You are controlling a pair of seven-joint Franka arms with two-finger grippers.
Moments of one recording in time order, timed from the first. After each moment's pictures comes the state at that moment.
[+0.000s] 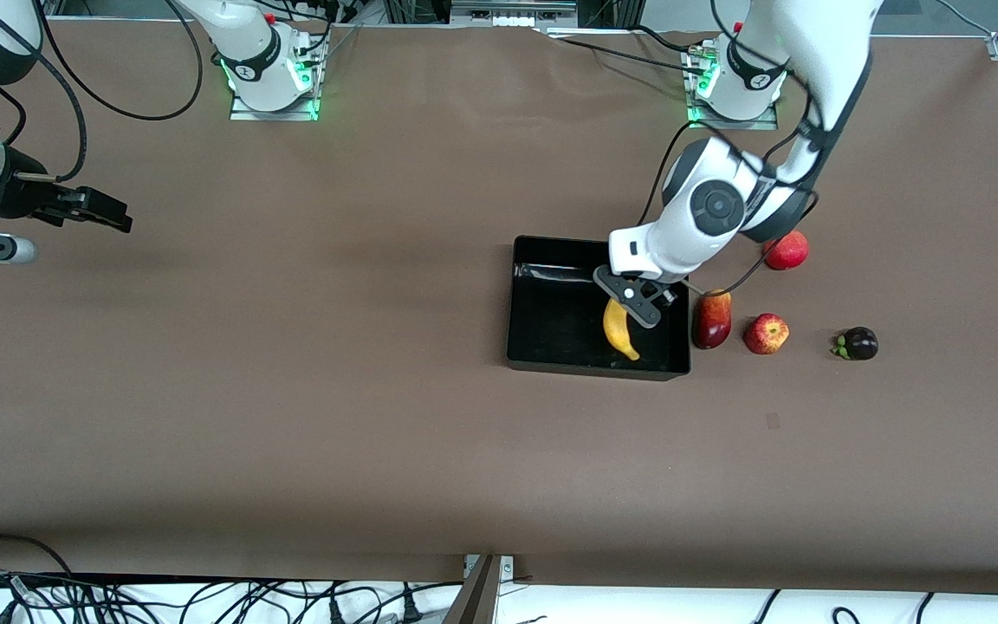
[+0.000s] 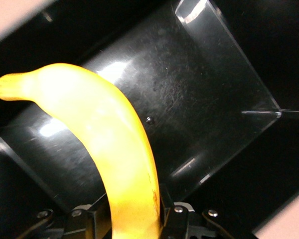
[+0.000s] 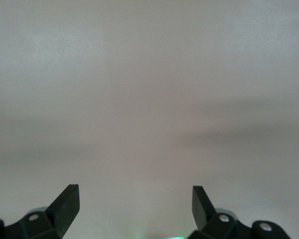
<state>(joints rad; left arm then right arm) -0.21 0.33 -0.26 -2.06 -0.08 2.38 0.31 -0.01 0.03 0.00 -1.71 0.00 1.62 0.08</state>
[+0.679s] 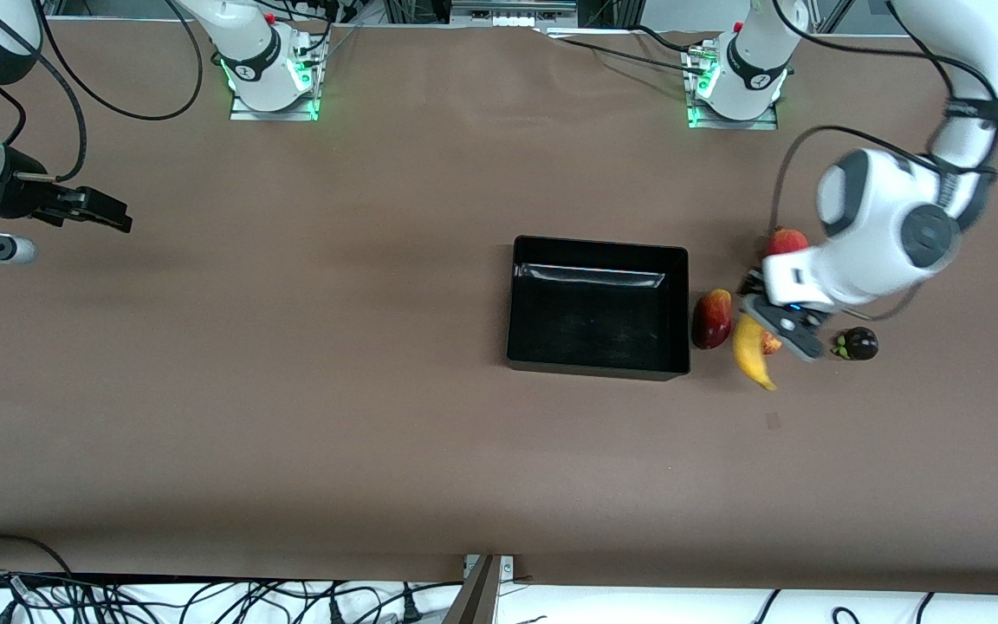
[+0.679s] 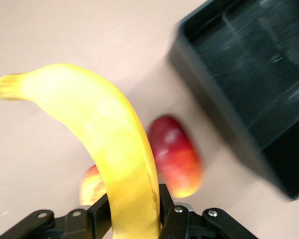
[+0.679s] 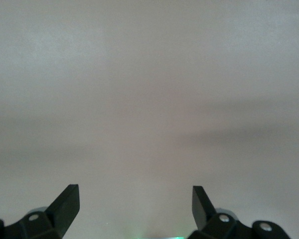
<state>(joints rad) 0.16 0.33 -0.20 -1.97 -0.08 2.23 0.71 -0.01 0.03 0.00 -1.71 0.00 1.62 0.07</state>
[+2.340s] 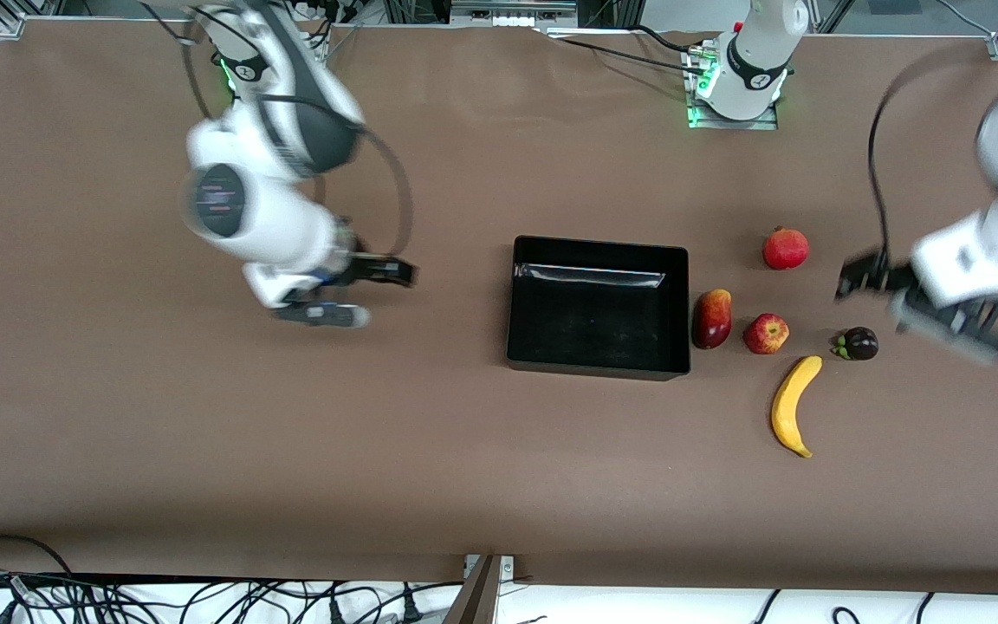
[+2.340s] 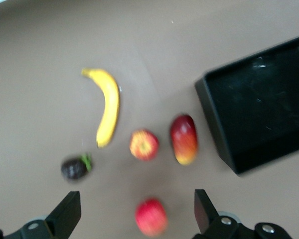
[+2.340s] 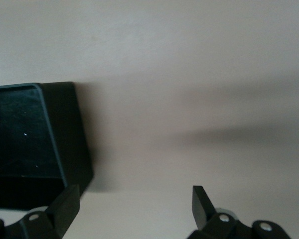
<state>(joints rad) 0.14 0.04 -0.14 -1.72 -0.06 1.75 0.38 0.50 0.43 0.05 -1.63 0.26 2.07 0.60</state>
